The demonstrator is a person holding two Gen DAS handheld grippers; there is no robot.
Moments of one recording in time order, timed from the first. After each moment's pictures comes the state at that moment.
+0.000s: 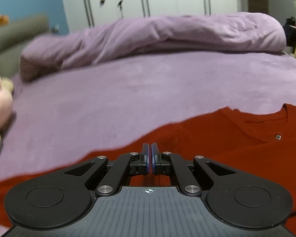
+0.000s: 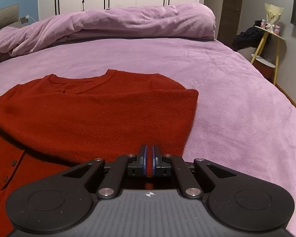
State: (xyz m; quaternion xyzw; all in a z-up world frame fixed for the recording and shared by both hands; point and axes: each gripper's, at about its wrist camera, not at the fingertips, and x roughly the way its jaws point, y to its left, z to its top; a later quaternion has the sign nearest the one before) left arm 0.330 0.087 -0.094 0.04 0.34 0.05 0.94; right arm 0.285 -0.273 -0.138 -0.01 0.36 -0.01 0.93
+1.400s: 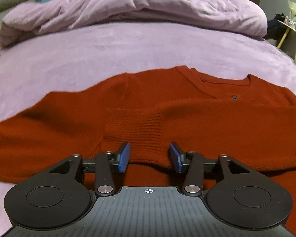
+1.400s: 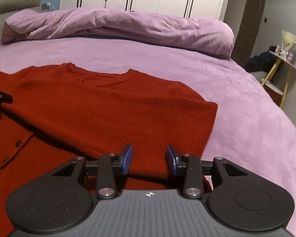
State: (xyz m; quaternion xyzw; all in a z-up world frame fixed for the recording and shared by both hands) left arm 0.296 0.047 -0.123 0.00 0.40 0.00 0.91; right arm 0.282 -0.243 -0.157 -0.10 0.33 0.01 0.94
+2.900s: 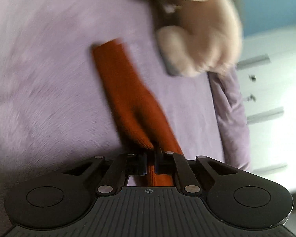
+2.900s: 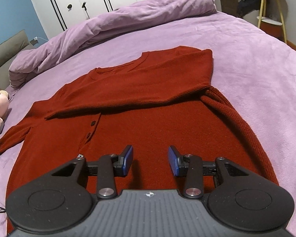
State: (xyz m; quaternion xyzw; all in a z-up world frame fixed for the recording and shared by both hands) left arm 0.149 0.429 -0.161 -0.57 0.19 0.22 0.77; right arm 0.176 -0.243 -0.120 0.13 0.39 0.03 0.91
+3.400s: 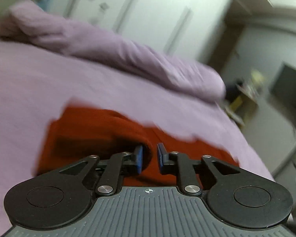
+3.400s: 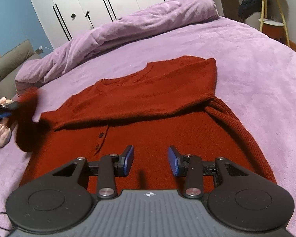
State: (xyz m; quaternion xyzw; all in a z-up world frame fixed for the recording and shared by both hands) left arm 0.206 0.127 -0.047 -0.17 0.29 -0.13 0.93; right arm 0.176 -0.246 -0.108 0.16 0.37 0.06 0.91
